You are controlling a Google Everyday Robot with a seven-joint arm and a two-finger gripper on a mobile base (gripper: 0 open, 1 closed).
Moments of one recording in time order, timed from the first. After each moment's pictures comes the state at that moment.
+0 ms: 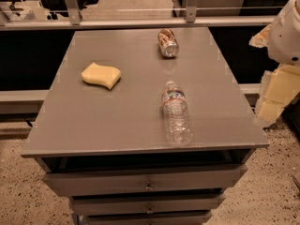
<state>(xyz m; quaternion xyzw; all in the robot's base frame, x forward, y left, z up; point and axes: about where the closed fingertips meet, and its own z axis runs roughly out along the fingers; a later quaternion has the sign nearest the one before) 0.438 -0.216 0.977 -0.60 0.78 -0.04 0.16</state>
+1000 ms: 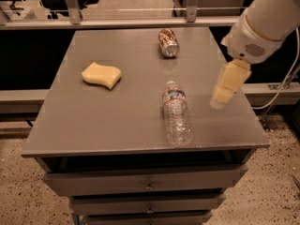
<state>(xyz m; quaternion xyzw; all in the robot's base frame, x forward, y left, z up) 0.516 -0.185 0.938 -0.57 0.80 -0.01 0.20</state>
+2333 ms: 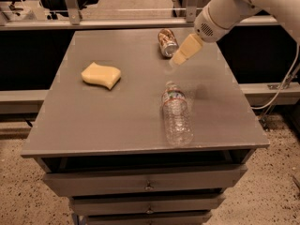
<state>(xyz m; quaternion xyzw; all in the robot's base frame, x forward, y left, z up) 0.676 -0.142 0.924 -0.41 0.85 0.03 0.31</state>
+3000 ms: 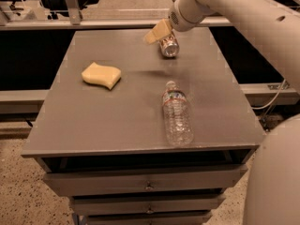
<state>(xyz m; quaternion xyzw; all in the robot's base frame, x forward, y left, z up) 0.768 -0.092 0.928 -0.27 0.88 0.06 0.38</state>
